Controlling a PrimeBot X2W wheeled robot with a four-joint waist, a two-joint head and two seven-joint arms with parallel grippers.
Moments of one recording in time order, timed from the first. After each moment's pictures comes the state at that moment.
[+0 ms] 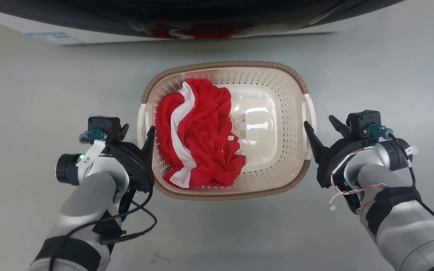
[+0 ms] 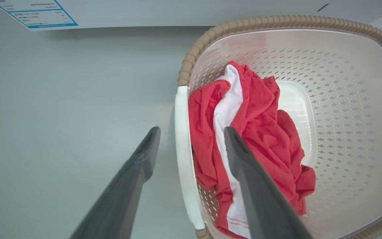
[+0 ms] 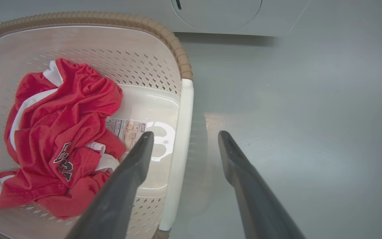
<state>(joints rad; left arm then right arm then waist) -0.90 0.05 -0.56 1.24 -0.65 -0.12 -0.18 -0.93 -0.12 0.70 1.21 0.58 0.11 -0.22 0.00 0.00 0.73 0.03</state>
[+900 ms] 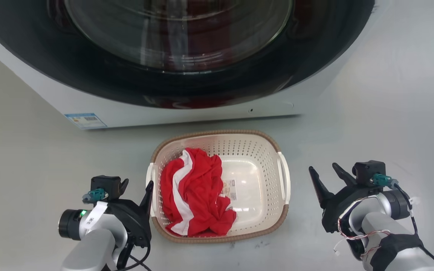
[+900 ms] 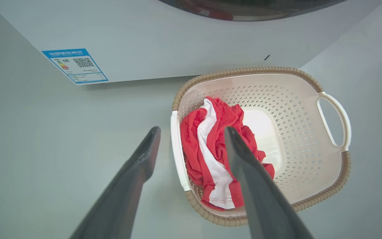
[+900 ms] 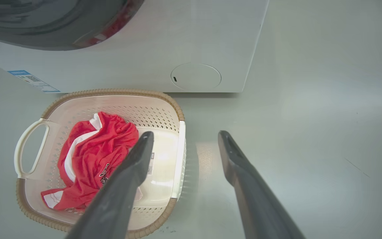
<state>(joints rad) -0.66 0.08 -0.56 1.18 -0.62 -0.12 -0.25 -0.70 -0.15 0.64 1.11 0.60 0.12 -0.25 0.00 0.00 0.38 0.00</state>
